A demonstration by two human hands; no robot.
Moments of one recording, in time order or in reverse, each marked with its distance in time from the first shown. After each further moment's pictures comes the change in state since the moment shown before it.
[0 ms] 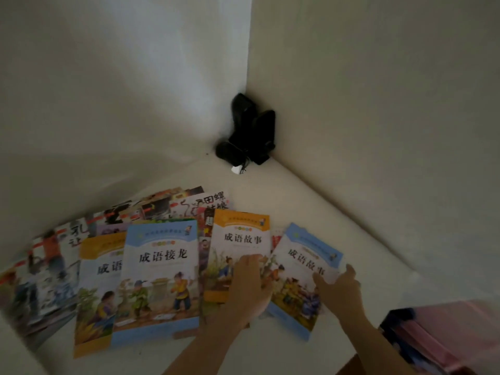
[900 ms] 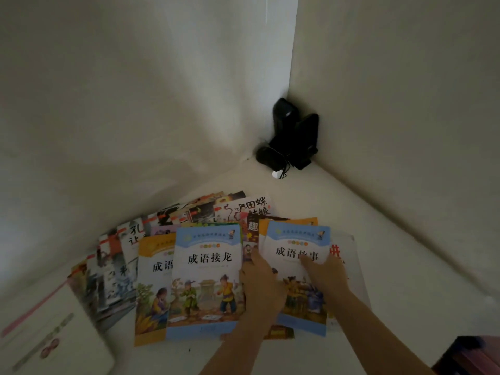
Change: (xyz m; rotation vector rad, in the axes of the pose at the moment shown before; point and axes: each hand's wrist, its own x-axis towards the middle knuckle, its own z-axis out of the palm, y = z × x) left_hand 0.004 -0.015 -0.038 0.100 0.123 -0.408; right_hand -0.010 -0.082 0.074 0.220 -0.185 -0.164
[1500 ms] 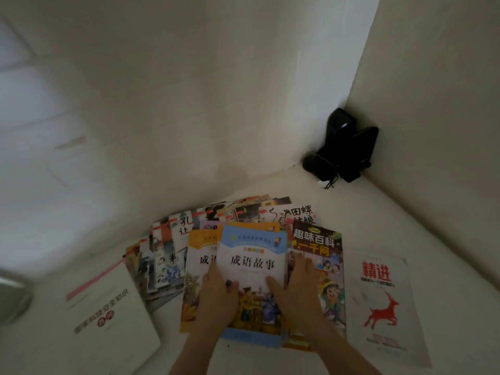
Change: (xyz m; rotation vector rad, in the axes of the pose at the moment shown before) left_hand -0.007 -0.139 -0.084 -0.271 0.181 -0.146; right_hand -0.081 -0.043 0.101 -0.339 -0.238 -0.336
